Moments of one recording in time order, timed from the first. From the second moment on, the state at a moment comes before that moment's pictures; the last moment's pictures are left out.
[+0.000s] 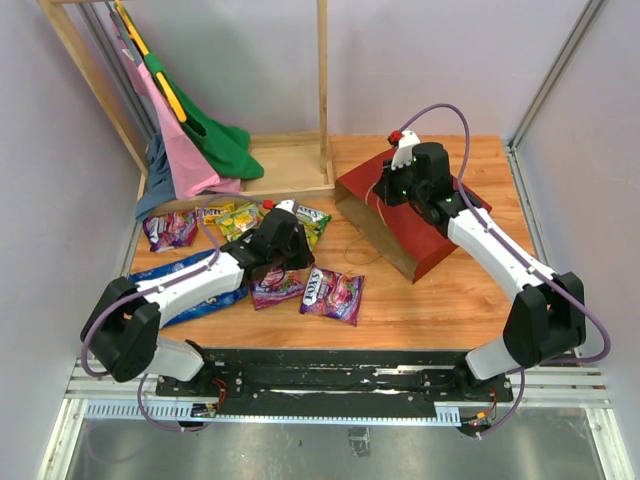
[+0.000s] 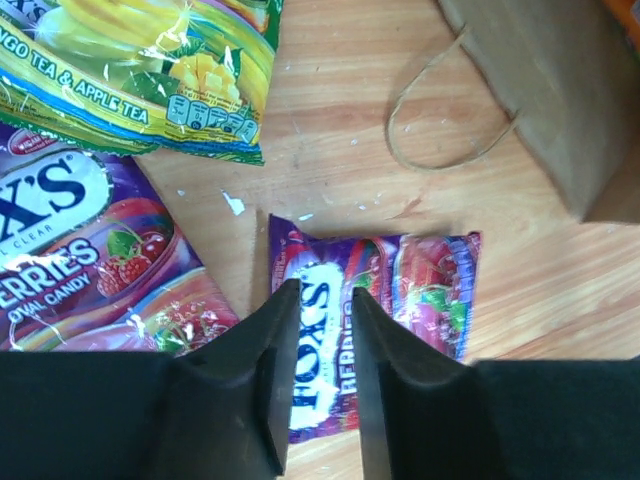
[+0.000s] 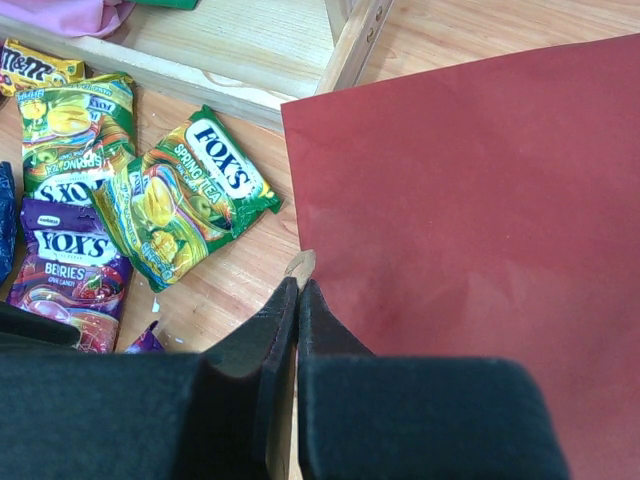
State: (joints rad) left arm -0.68 1.36 0.82 -0.18 -0.10 -0.68; right arm 0.39 1.48 1.21 -0.20 -0.20 0.09
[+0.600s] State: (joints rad) left arm -0.68 1.50 0.74 -0.12 0.02 -0.61; right arm 0.39 1.49 1.21 -0.20 -0.20 0.09
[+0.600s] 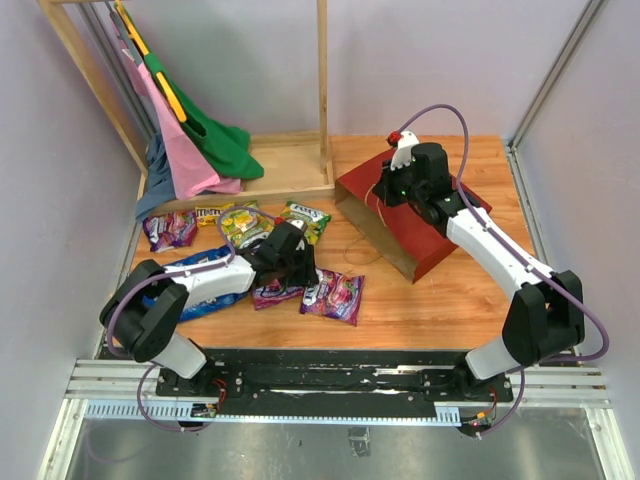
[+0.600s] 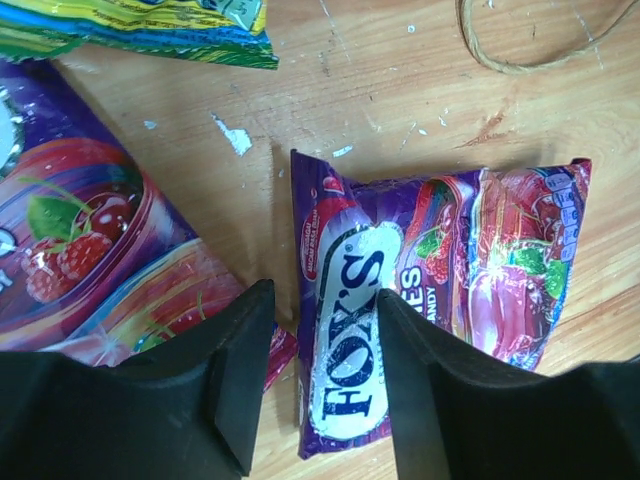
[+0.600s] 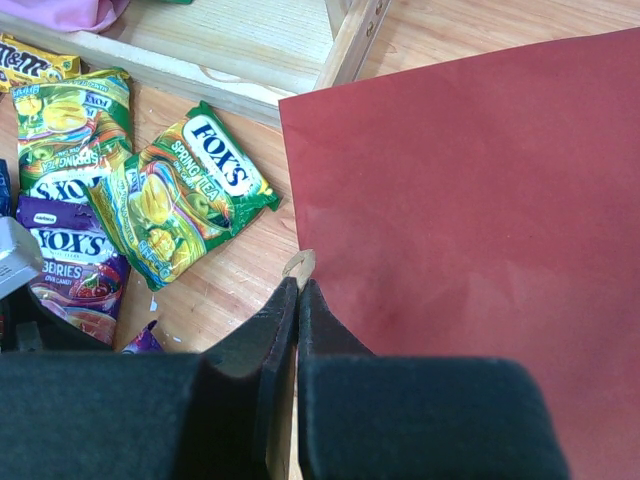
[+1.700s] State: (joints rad) left arm -0.67 1.43 0.79 -0.24 -0.21 -0.82; right arm 0.39 1.49 1.21 -0.20 -0.20 0.09
